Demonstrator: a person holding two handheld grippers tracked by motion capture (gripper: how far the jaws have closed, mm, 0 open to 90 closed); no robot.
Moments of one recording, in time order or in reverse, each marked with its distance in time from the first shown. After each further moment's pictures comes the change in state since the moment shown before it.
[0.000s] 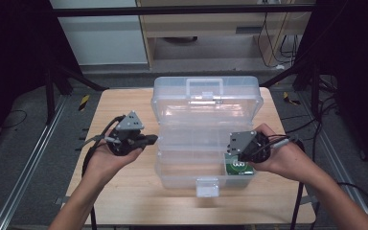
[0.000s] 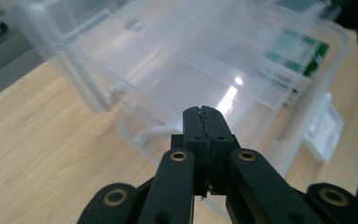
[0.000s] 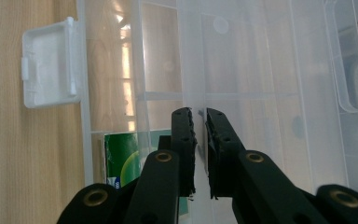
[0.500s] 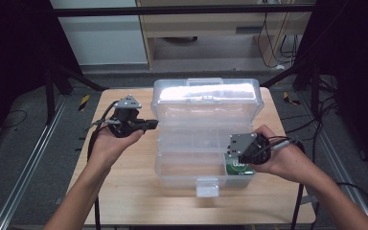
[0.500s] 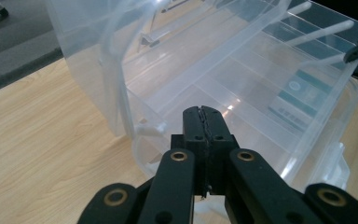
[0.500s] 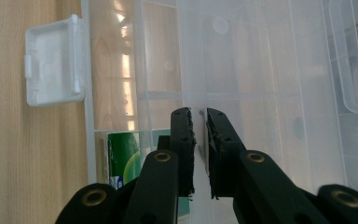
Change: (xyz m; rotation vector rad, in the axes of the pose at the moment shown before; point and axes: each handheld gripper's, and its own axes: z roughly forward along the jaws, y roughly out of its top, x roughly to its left) left arm 0.031 0.019 0.012 -0.041 -0.005 -0.131; right arm 0.004 -0.001 0.000 -0.002 -0.001 -0.006
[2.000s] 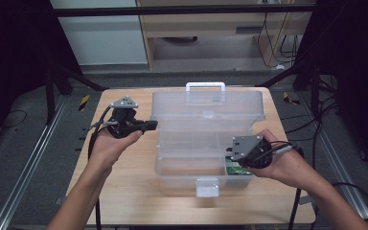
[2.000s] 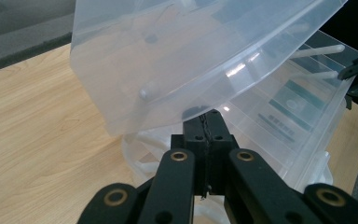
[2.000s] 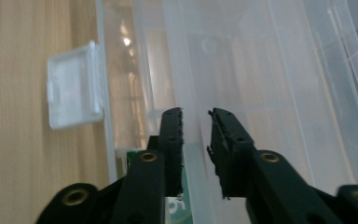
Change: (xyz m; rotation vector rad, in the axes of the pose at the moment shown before) left arm 0.003 -0.011 -0.001 -0.027 -0.046 -0.077; right arm 0.010 -0.005 -0.002 -0.095 0.011 0.098
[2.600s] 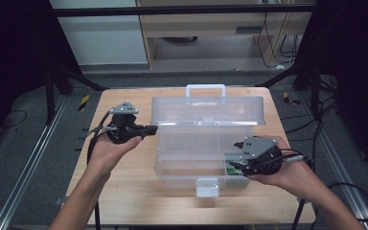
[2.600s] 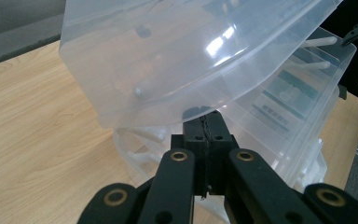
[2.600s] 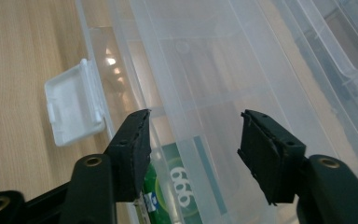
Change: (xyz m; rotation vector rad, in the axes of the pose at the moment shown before) left arm -0.007 -0.010 -0.002 0.011 -0.015 0.019; right arm 0.012 -0.016 -0.014 -0.056 -0.078 0.155
